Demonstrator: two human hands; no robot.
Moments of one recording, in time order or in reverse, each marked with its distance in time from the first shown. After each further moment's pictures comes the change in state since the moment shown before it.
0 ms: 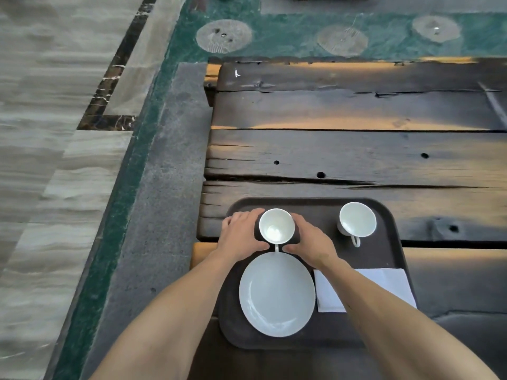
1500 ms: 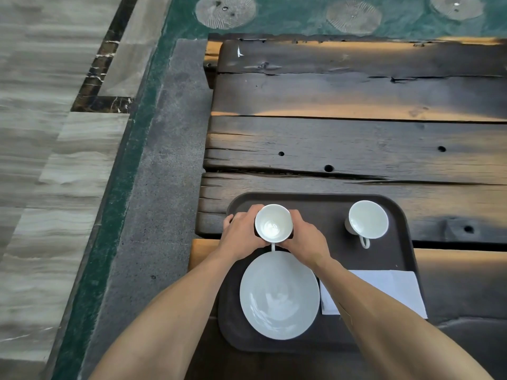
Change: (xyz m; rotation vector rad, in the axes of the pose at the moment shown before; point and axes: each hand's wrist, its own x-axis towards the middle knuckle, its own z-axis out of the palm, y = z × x) left_hand 0.014 -0.016 0.022 -0.278 -0.004 -0.044; right_hand 0.022 -0.011 0.023 0.094 0.025 0.002
